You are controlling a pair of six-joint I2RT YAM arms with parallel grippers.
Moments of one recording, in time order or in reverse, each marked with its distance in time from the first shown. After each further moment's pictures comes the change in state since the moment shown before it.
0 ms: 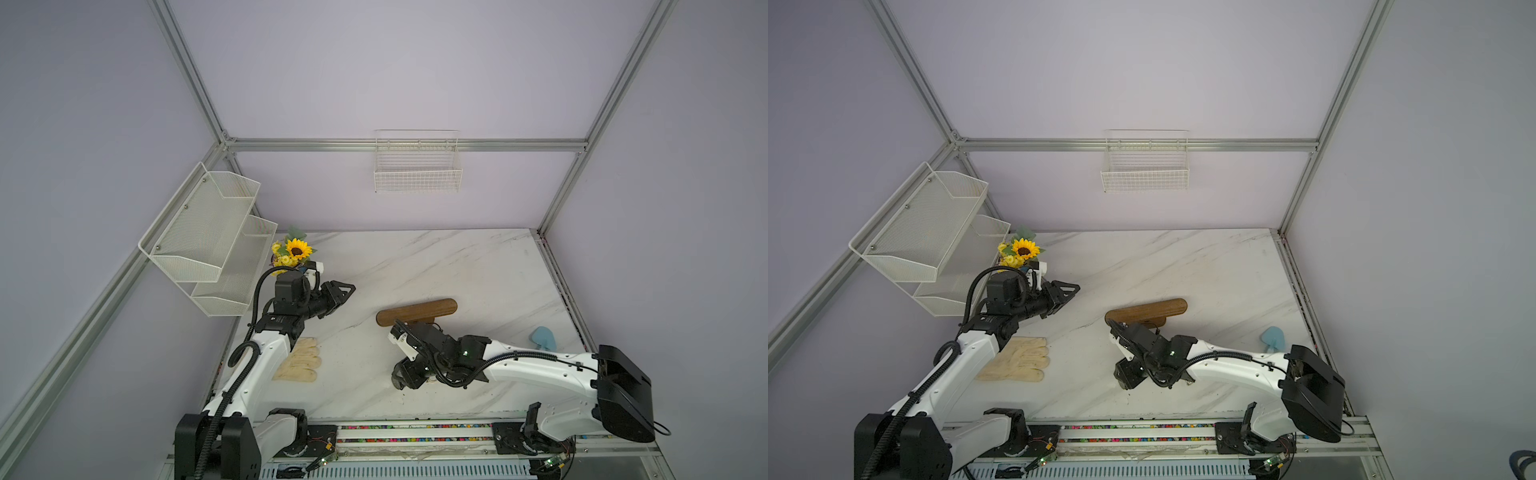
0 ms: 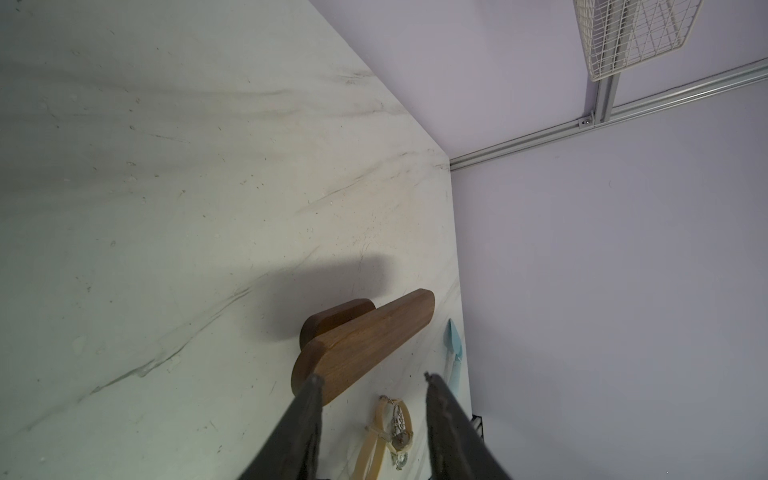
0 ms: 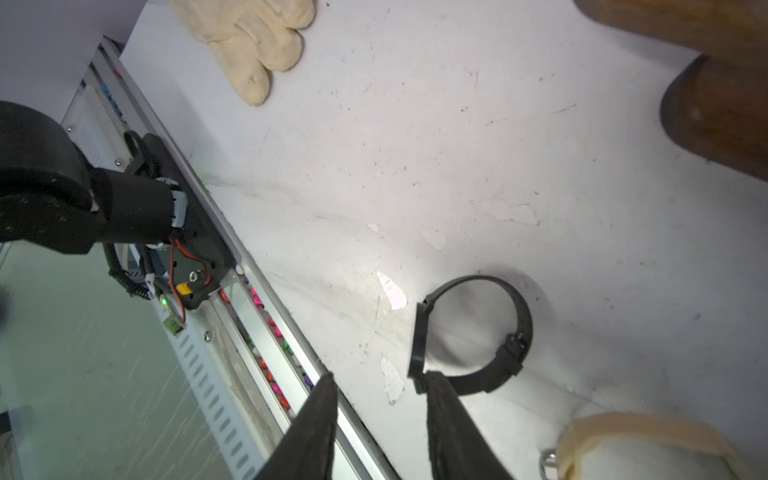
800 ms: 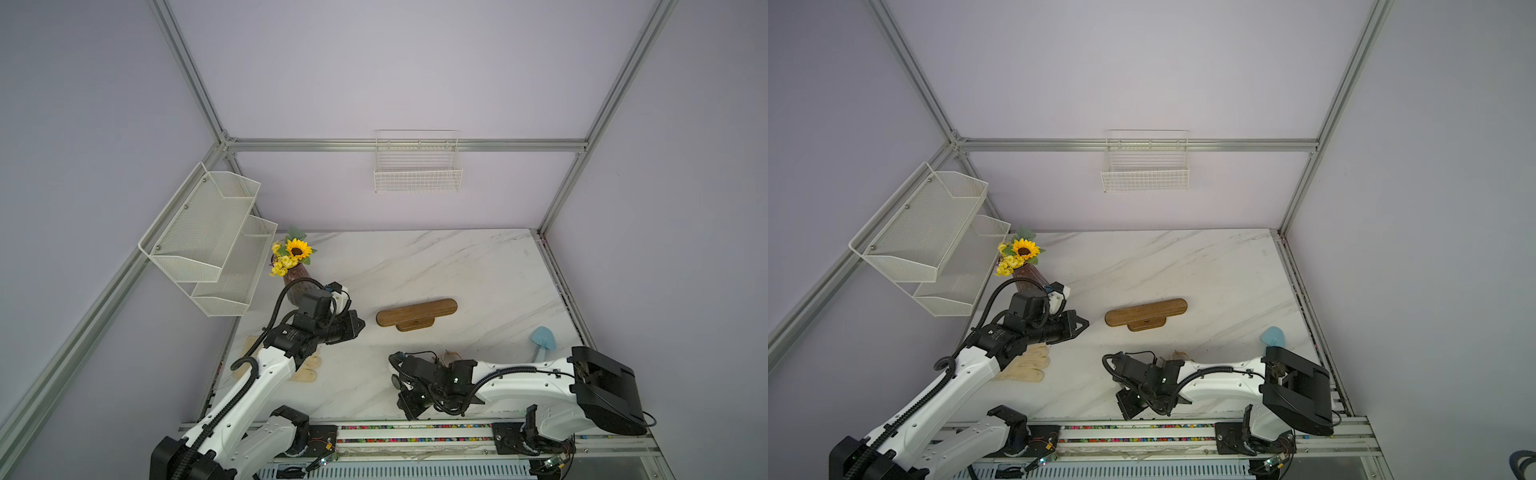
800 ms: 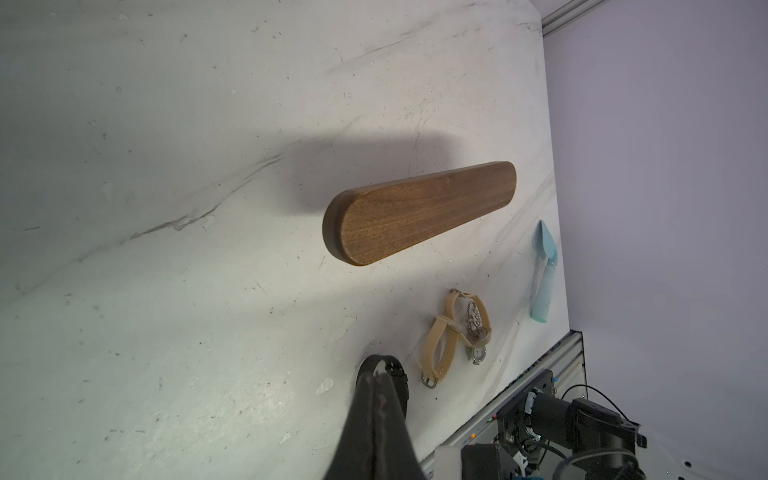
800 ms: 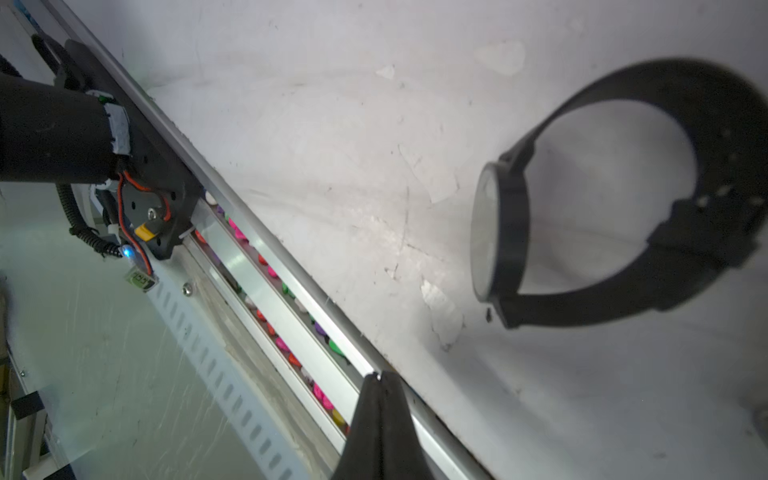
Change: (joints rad) left arm -0.301 -0.144 0.000 -0.377 -0.309 0.164; right arm 0.161 0.139 -0.078 0.095 0.025 0.251
